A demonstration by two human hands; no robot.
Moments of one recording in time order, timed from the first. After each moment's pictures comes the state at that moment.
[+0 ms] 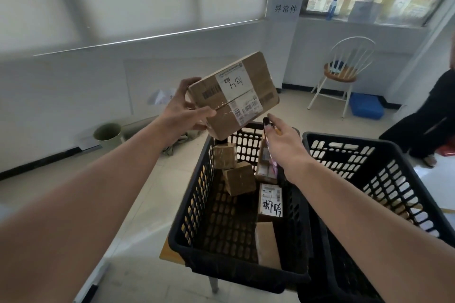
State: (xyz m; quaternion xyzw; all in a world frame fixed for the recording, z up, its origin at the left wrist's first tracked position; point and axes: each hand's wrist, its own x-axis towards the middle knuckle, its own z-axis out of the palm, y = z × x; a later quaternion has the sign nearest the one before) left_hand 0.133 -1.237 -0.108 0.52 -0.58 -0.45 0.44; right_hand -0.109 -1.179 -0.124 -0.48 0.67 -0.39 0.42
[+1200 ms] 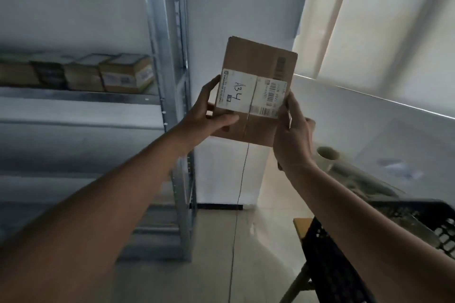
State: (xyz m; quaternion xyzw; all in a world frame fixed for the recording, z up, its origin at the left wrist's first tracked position) left_hand 0.112 -0.662 -0.033 0.73 -0.29 -0.02 0.61; right_hand 0.023 -0.857 -0.038 -0.77 0.12 -0.33 0.53
